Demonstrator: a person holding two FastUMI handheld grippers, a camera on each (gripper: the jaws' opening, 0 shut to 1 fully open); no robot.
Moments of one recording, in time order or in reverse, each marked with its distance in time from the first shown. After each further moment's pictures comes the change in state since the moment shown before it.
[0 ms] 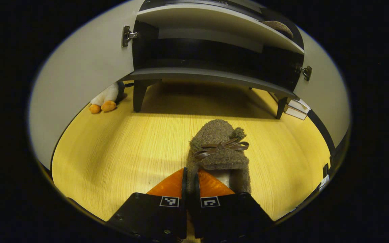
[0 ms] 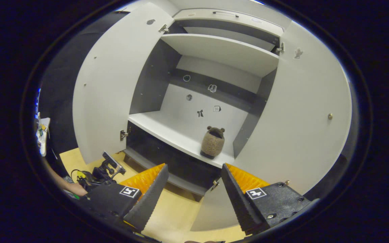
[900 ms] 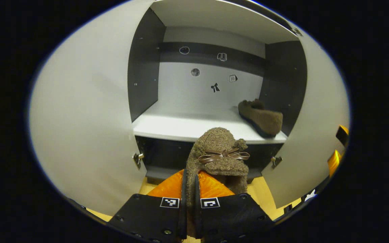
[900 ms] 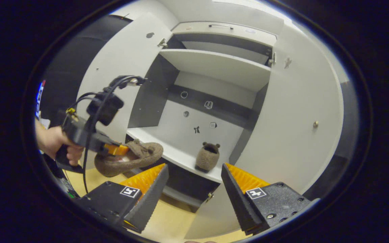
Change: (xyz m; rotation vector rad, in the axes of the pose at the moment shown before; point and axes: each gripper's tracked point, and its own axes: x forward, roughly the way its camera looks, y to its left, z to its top) left arm -0.132 -0.031 0.297 -0.032 -0.293 0.039; right arm -0.013 -0.026 0.034 -0.041 -0.208 -0.041
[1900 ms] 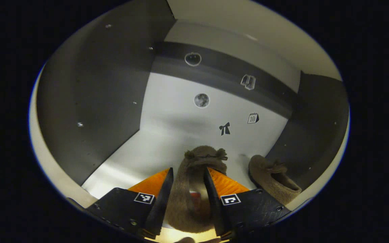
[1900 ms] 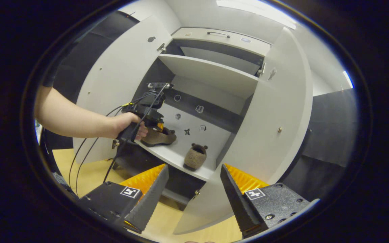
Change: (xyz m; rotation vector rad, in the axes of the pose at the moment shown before) left arm 0.110 0.002 0.109 -0.176 -0.159 -0.045; right arm -0.034 -0.022 -0.009 0.012 -0.022 -0.056
